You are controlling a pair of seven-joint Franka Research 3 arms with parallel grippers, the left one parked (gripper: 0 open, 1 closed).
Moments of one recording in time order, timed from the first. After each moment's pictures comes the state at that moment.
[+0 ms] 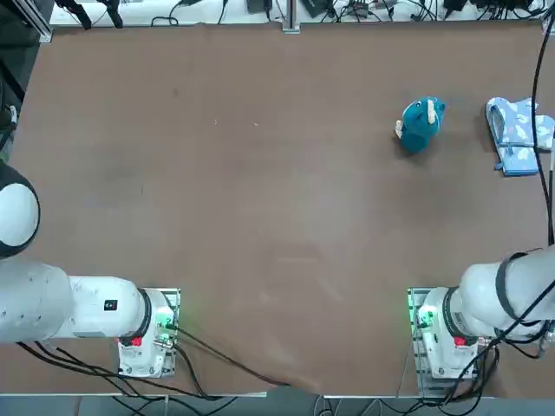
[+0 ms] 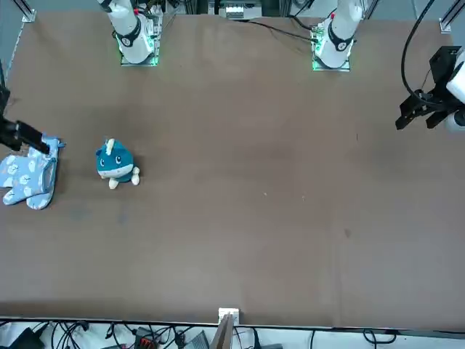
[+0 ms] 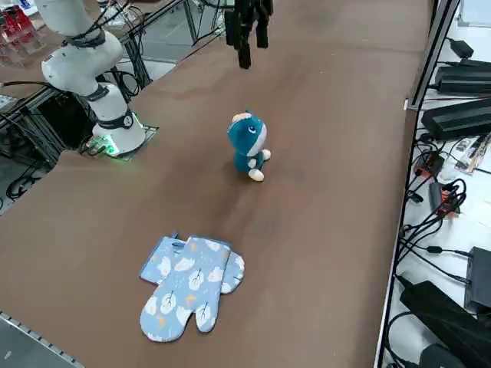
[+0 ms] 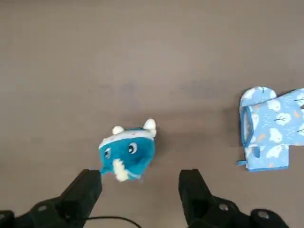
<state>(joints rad) -0.22 0.16 0.18 -1.40 0.01 1.55 0.03</state>
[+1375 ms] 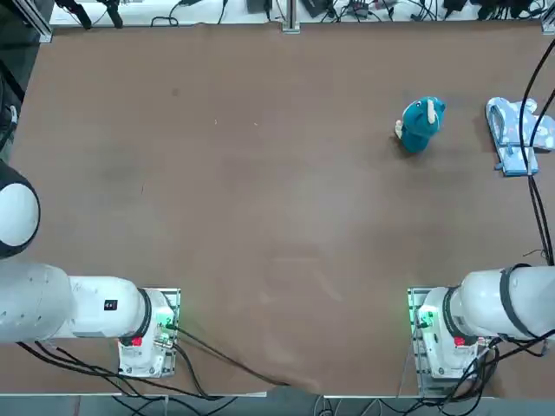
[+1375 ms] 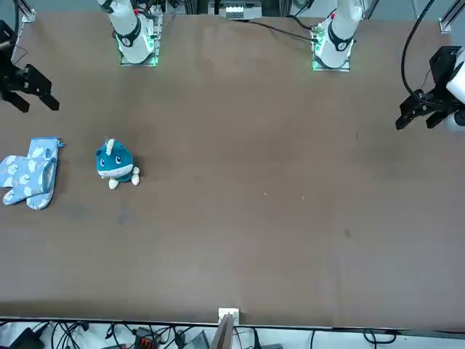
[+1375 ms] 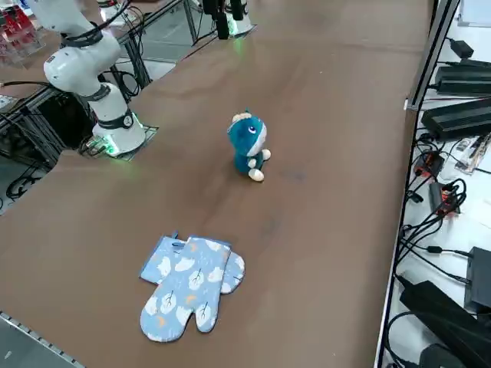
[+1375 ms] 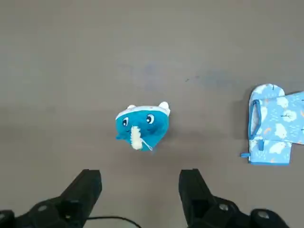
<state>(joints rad) -0.06 -0.07 0.05 -1.62 0.03 1.58 -0.06</state>
